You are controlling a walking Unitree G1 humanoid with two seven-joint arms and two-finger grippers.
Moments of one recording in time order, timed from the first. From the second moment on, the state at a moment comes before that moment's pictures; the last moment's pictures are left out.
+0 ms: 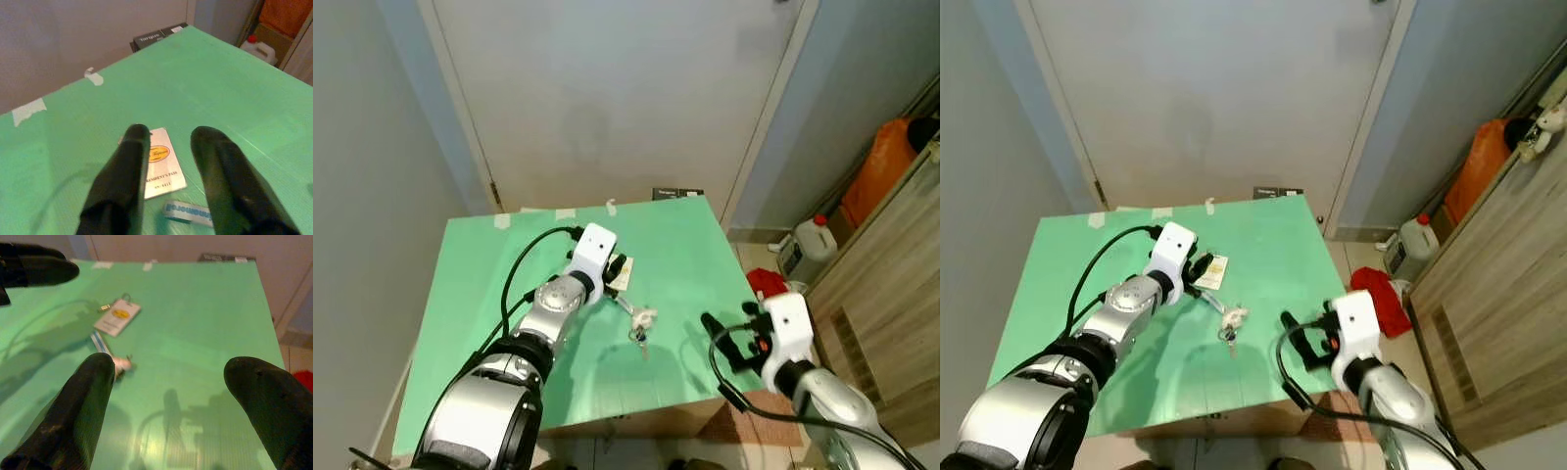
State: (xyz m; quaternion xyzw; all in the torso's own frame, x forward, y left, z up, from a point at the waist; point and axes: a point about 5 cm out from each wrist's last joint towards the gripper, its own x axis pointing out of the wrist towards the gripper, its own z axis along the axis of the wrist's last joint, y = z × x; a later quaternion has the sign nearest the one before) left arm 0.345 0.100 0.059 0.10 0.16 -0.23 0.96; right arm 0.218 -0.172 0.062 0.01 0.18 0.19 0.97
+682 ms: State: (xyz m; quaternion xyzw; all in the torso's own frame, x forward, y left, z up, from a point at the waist) left arm 0.332 0.073 0.044 0.07 0.19 -0.26 0.94; right arm 0.195 -0.181 0.069 0.01 0.20 0.18 0.96
